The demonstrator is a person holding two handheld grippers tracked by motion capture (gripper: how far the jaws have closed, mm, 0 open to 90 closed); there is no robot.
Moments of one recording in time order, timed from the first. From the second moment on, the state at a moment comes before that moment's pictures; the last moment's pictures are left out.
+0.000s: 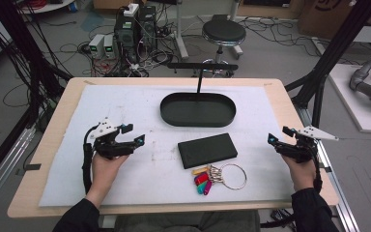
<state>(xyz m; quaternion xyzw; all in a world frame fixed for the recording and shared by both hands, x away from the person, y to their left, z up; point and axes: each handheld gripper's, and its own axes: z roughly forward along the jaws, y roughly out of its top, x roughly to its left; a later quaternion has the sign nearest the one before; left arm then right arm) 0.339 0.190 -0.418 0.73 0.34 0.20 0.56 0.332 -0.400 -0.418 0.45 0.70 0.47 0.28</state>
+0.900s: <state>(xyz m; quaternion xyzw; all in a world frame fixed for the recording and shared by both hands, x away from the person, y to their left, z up) 0.369 0.118 -0.423 0.77 0.31 0.10 0.55 0.335 -0.392 -0.418 0.44 0.71 0.46 0.29</state>
